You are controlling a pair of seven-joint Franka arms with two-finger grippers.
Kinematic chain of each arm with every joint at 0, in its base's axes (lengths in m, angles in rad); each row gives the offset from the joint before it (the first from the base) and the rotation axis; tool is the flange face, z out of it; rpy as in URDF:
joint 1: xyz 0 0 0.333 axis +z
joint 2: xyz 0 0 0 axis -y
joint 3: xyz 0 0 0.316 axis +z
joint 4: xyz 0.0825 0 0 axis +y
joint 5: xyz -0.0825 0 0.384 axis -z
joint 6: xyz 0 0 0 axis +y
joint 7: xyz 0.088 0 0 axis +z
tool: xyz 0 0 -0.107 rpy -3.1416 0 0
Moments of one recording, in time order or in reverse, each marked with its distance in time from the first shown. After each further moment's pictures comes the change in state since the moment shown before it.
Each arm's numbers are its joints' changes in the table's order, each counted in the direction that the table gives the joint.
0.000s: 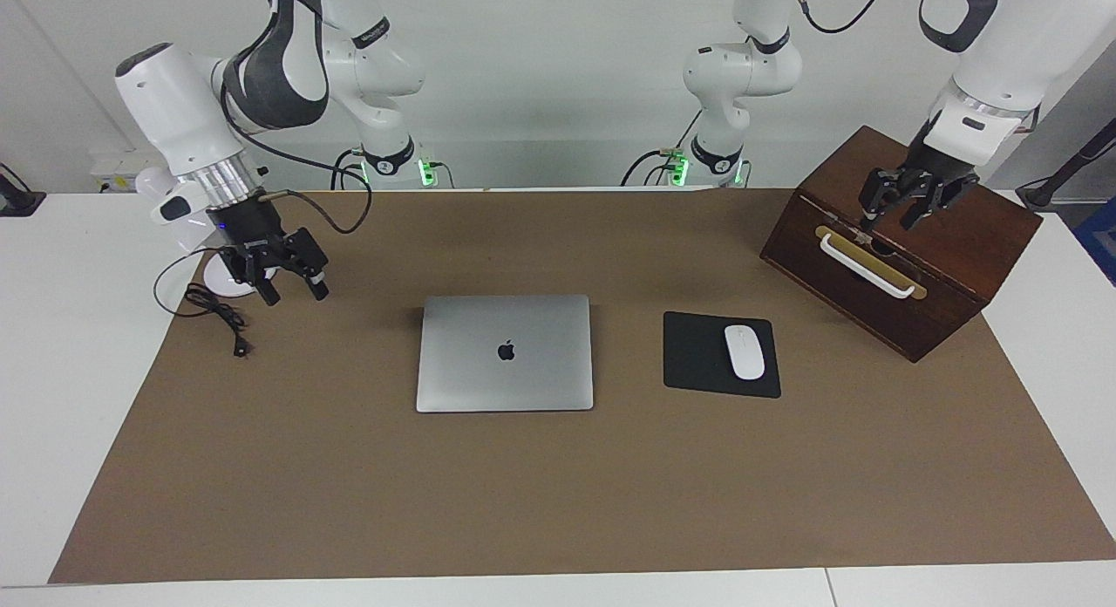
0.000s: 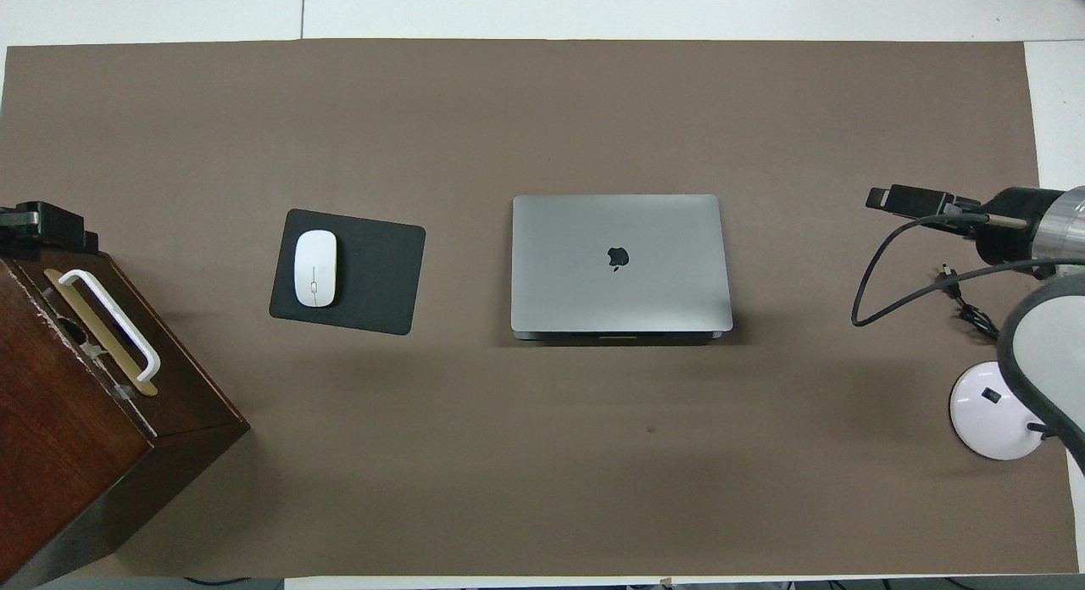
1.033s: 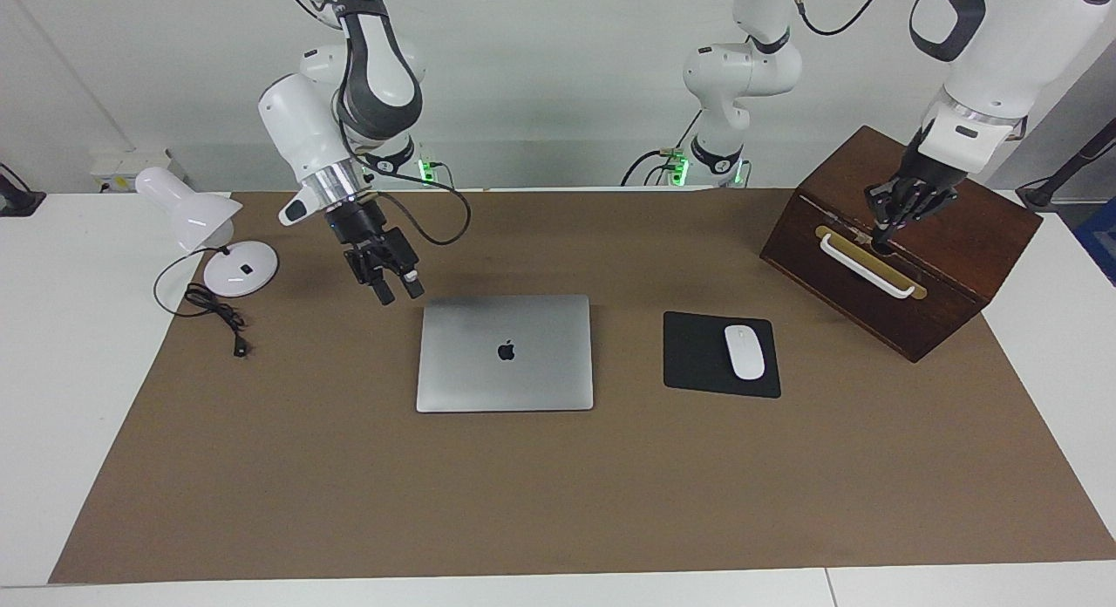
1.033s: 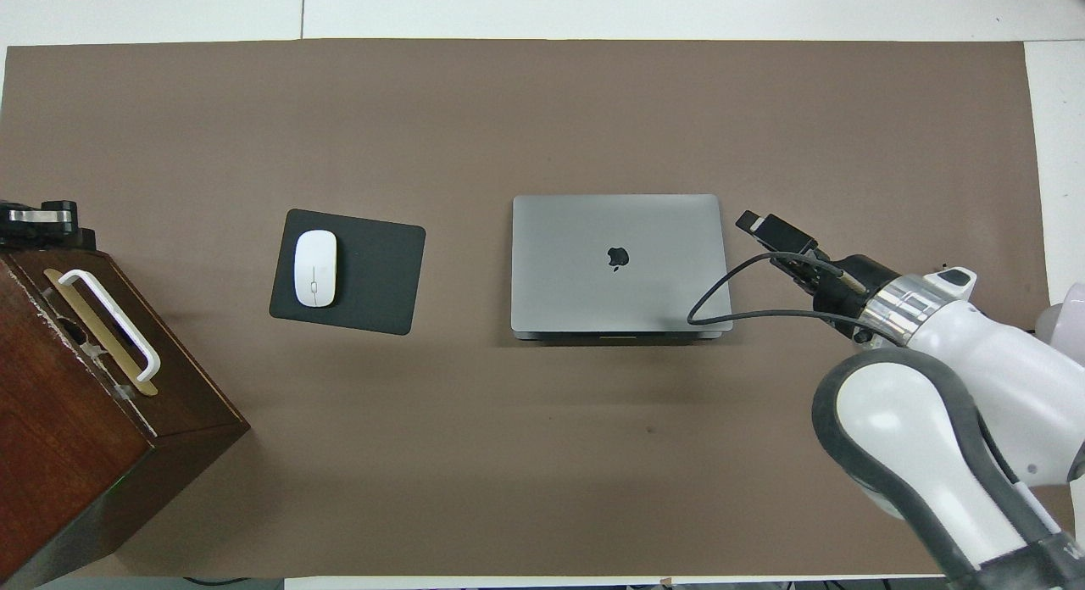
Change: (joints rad) left arm -0.004 0.020 -0.014 0.084 0.022 -0.109 0.036; right arm 0.364 0.044 0.015 0.265 -0.685 -0.526 0.000
